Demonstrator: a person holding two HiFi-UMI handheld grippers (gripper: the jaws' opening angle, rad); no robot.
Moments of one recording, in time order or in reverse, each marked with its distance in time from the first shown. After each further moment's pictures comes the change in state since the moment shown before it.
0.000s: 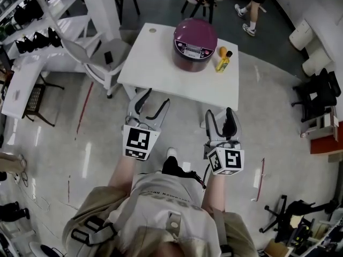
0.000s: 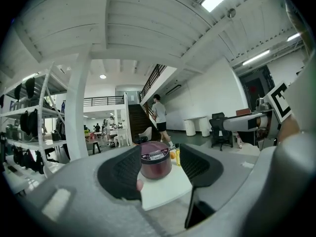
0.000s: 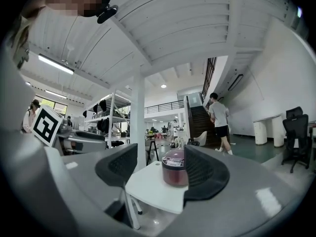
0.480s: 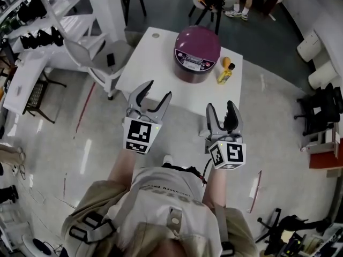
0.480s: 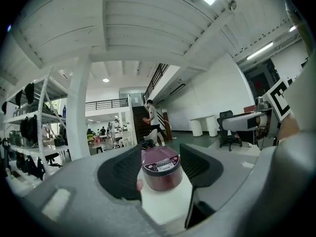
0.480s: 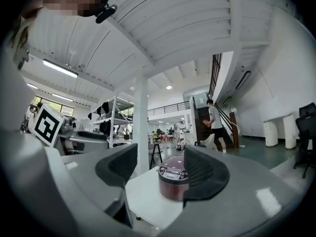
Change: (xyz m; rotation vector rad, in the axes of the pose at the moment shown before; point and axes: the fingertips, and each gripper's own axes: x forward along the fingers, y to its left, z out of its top) left arm 0.084 0.024 0.024 0.029 -0.012 0.067; right arm 0.088 -0.049 0.017 -0.004 -0.023 0.090
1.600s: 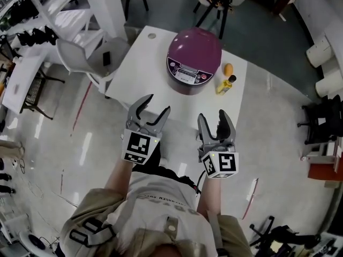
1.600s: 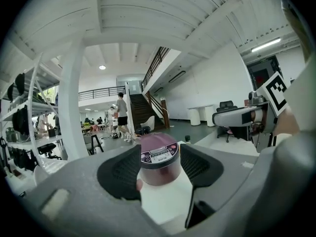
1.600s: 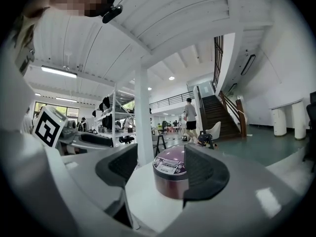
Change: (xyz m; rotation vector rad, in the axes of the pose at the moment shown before) left arm 0.095 -0.018 -0.058 -0.015 0.148 -0.030; right arm 0.073 -0.056 -0.056 0.047 0.096 0.083
